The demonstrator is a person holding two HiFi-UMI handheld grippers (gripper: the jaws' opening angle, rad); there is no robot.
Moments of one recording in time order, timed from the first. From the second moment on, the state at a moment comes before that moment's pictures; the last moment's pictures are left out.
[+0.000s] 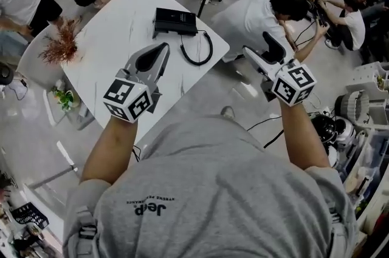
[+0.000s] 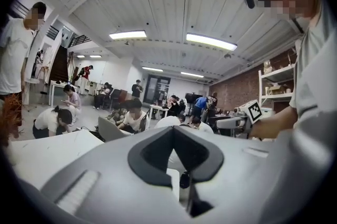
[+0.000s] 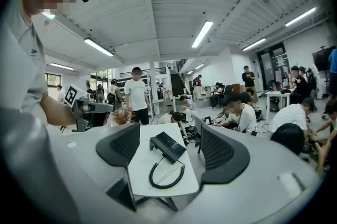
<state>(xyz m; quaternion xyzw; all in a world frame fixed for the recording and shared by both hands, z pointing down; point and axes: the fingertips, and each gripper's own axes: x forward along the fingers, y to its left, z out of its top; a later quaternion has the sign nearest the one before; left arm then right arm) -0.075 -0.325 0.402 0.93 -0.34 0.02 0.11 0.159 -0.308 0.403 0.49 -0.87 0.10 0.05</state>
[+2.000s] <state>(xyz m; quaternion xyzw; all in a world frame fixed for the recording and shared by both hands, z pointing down) -0.137 -0.436 0.565 0.88 -0.43 0.05 0.17 -0.056 -0.507 0.679 0.25 -0.88 -0.14 0.39</state>
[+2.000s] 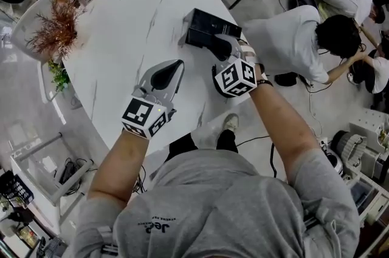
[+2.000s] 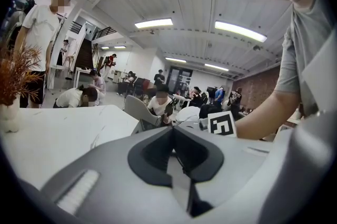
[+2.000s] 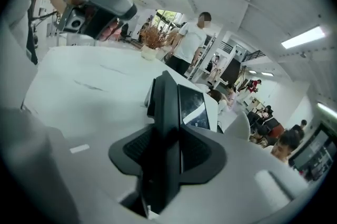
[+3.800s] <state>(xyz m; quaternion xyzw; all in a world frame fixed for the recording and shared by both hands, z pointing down) 0.001 -0.457 0.269 0.94 -0.33 -0.05 0.08 0.224 -0.445 0.245 0.45 -0.88 0.08 -0.12</state>
